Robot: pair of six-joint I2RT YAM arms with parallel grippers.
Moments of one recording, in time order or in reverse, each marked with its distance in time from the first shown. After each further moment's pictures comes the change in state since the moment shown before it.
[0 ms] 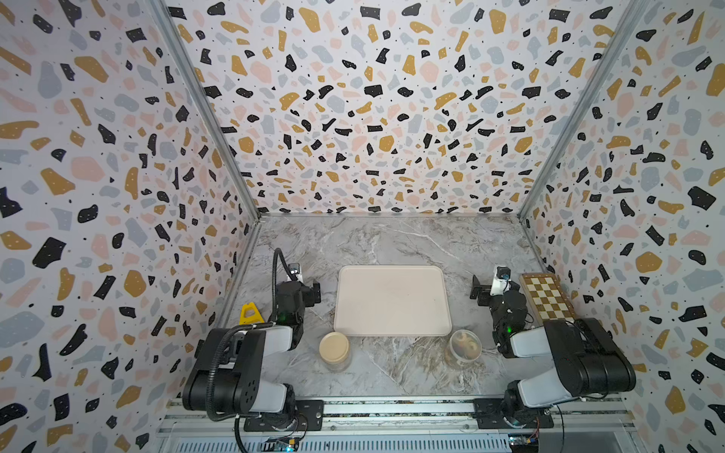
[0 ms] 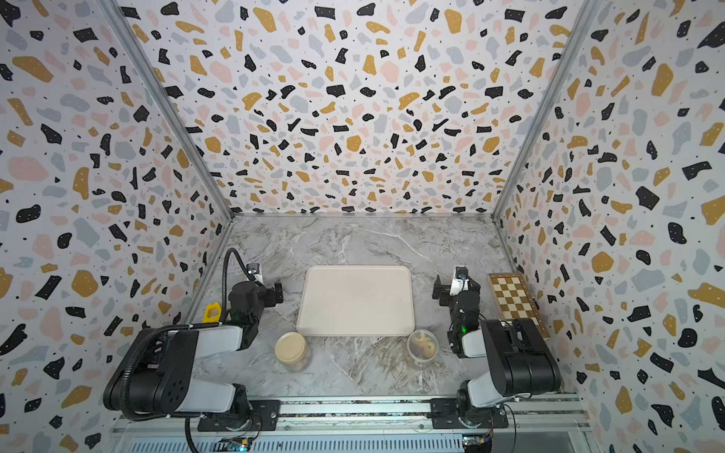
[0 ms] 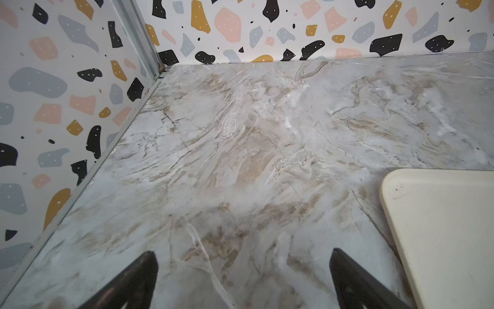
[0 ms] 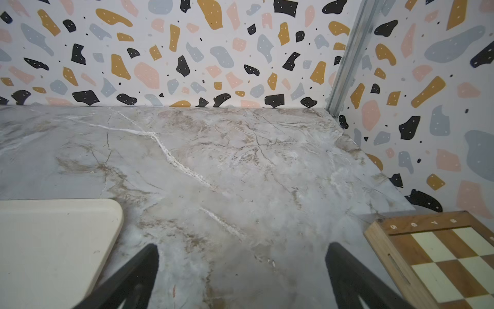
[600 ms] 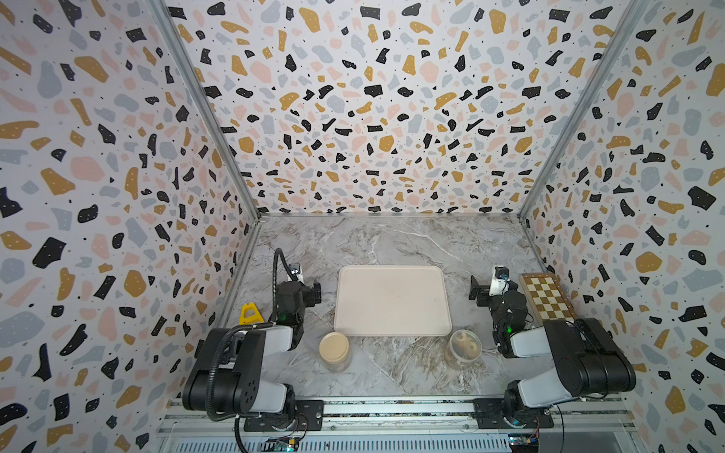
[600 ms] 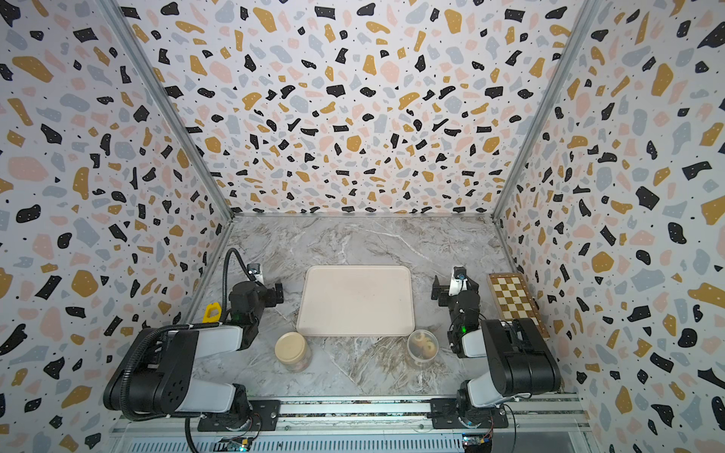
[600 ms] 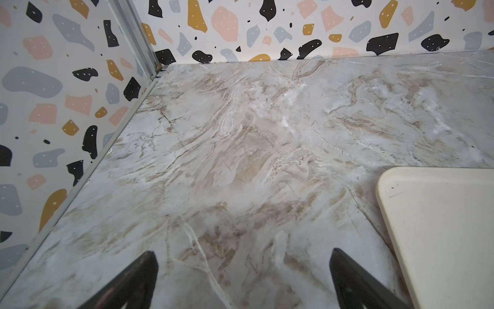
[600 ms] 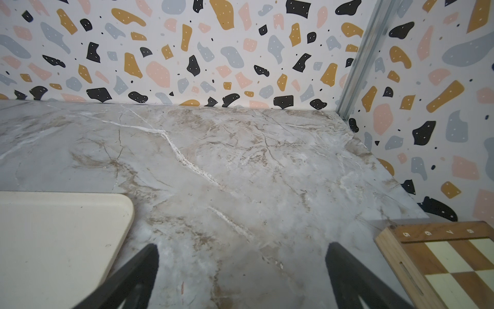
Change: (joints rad) left arm 0.000 0.000 0.000 -0.003 0.006 0.000; right arm -0.005 0.000 0.000 0.000 -0.043 -0.008
